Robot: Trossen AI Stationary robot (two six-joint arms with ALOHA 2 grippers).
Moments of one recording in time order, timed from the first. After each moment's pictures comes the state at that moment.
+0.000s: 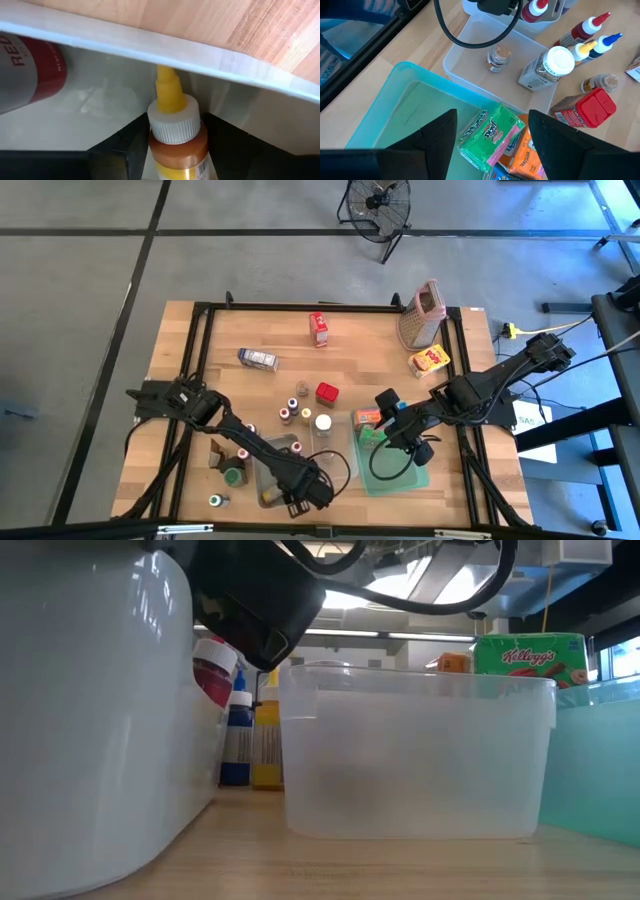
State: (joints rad) left arm -0.54 2.31 1.86 -1.17 0.13 -0.98; right arm 0.50 1.32 1.18 -0.80 0.08 -0.17
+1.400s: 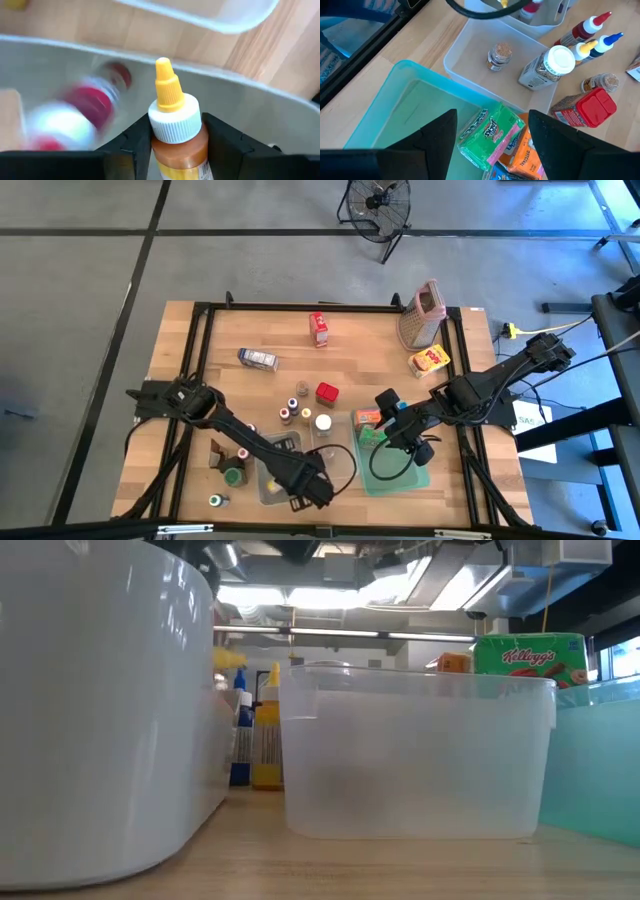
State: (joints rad) left arm -0.54 2.25 1.99 -1.33 -0.05 -0.94; right arm 0.50 1.32 1.18 -0.81 0.08 -0.17
